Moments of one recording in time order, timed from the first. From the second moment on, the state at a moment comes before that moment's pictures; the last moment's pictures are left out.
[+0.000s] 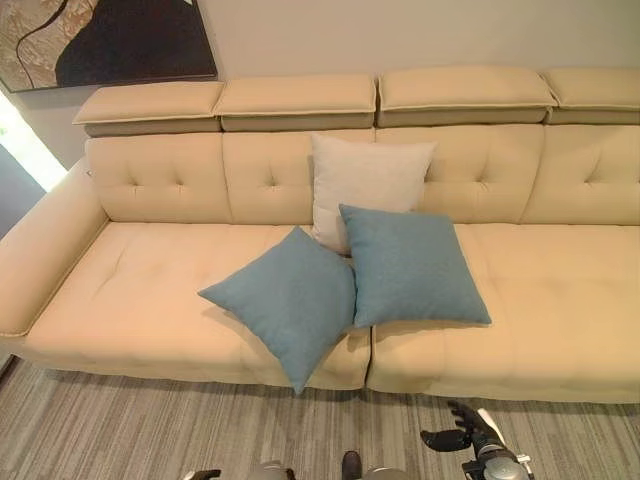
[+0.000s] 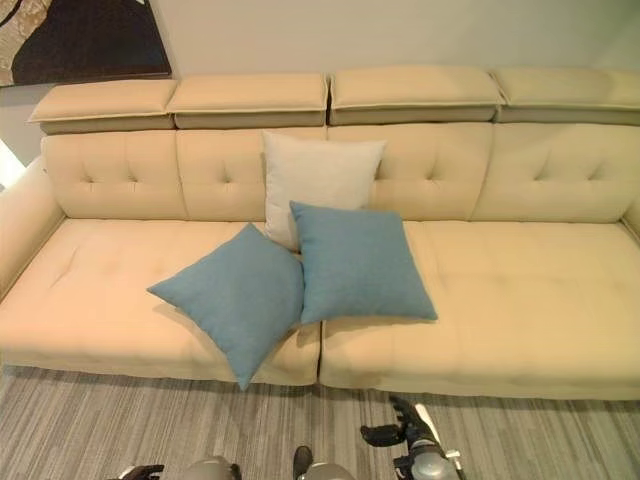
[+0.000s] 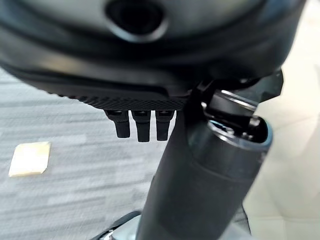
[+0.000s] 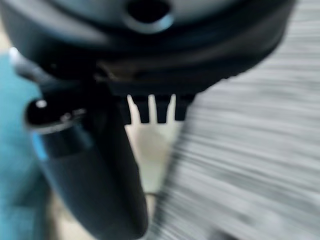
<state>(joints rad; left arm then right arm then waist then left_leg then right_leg) -0.08 0.26 -0.12 1.39 -0.03 -0.02 0.15 0.09 -0.41 0.19 0.75 0.03 -0.05 -0.13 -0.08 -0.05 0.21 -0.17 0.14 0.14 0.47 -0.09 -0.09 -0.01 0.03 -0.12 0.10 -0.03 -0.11</state>
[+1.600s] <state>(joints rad) -0.10 0.25 -0.12 0.79 -0.18 -0.11 0.44 0.13 -0.26 0.12 0.58 0.38 -0.10 -0.26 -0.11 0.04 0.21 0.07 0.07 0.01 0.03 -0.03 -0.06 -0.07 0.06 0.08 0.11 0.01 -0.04</state>
